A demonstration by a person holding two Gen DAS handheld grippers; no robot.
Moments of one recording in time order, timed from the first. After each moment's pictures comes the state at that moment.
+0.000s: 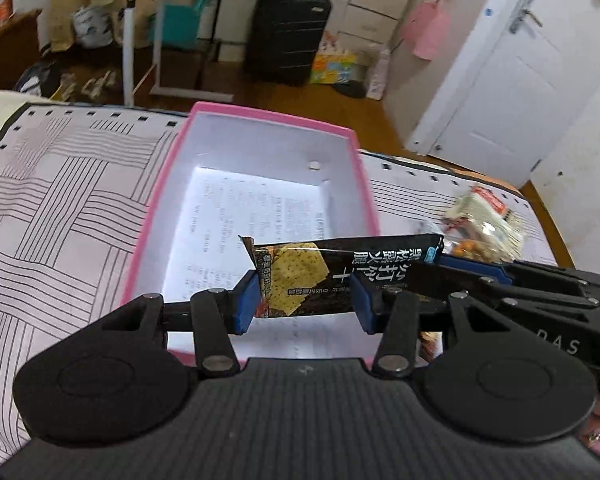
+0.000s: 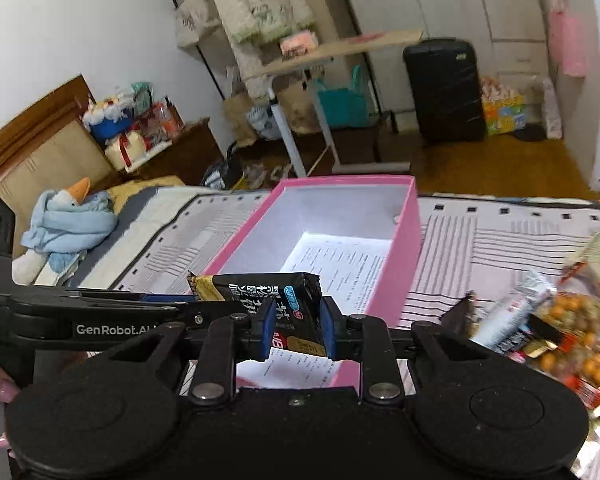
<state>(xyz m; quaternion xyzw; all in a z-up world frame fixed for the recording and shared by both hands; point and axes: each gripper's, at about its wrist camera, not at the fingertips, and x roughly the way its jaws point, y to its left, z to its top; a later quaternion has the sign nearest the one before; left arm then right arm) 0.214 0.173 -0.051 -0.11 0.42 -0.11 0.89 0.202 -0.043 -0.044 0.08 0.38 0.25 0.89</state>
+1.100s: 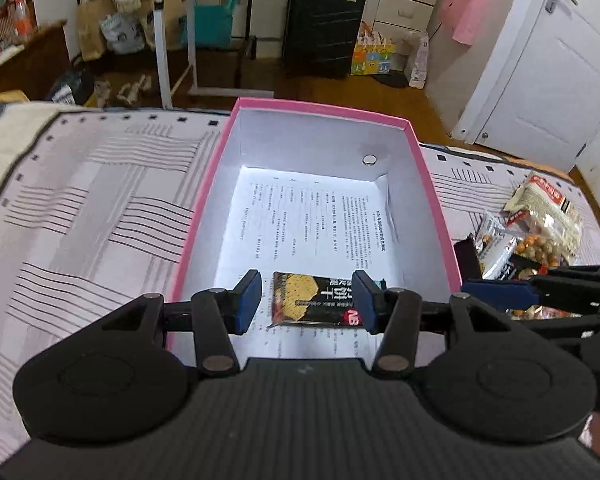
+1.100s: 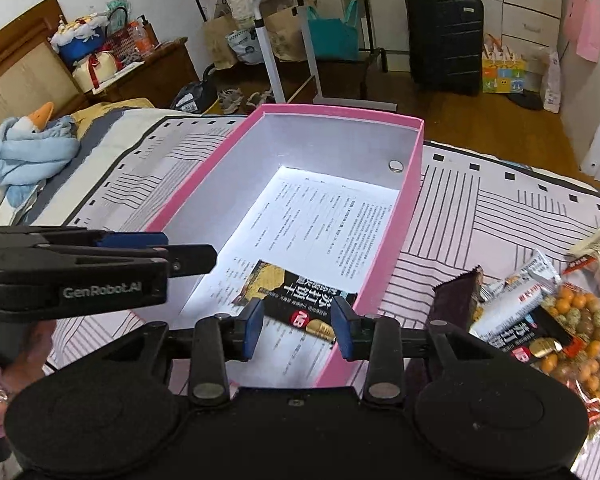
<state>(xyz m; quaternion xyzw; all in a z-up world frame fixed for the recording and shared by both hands) 0.224 0.173 -0.060 -0.05 0.43 -0.05 0.90 0.216 -0.015 -0.058 0.00 0.46 0.22 0.86</state>
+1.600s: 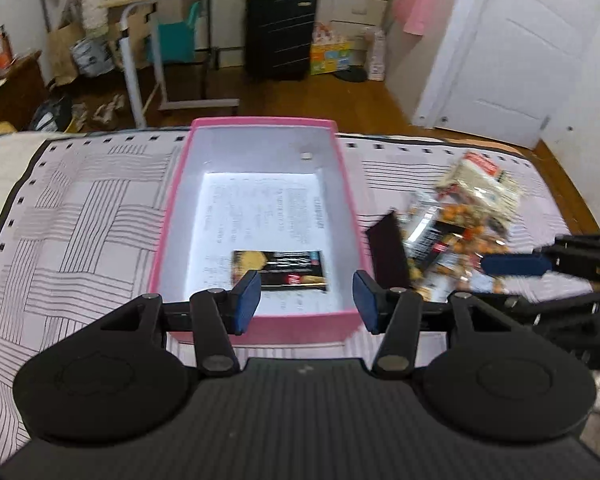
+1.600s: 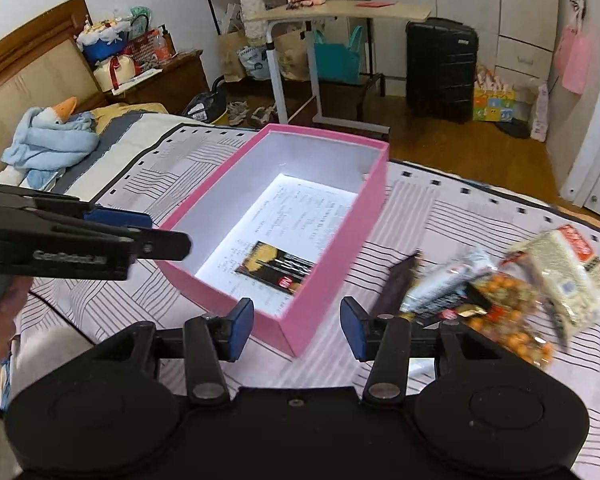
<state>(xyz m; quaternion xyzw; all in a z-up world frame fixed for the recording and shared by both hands) 0.152 0.134 0.010 -0.02 0.43 -0.11 0.90 0.142 -0.081 0.006 -0.03 0.43 0.23 0.87</state>
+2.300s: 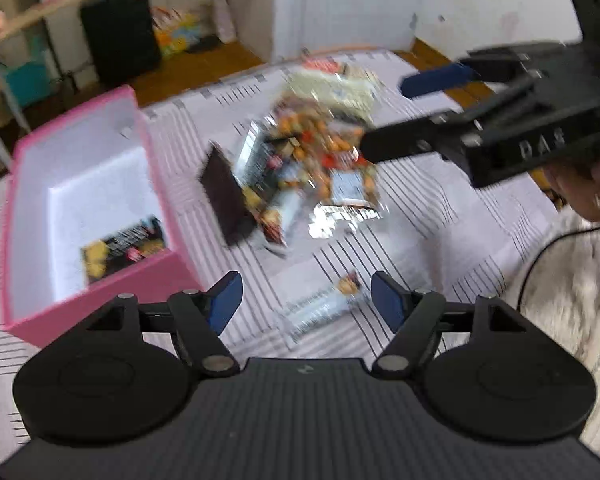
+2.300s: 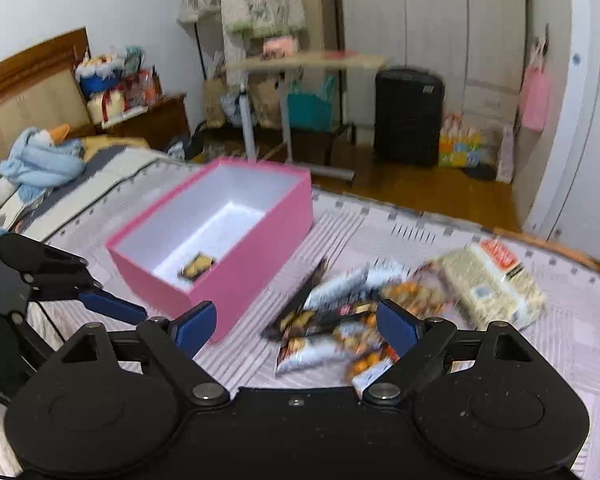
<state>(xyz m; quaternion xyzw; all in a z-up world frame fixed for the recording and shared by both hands) 0.102 0.013 -0.041 0.10 0.45 -0.30 0.83 0.122 -0.175 -0.011 -0.04 0.37 0.22 0.90</state>
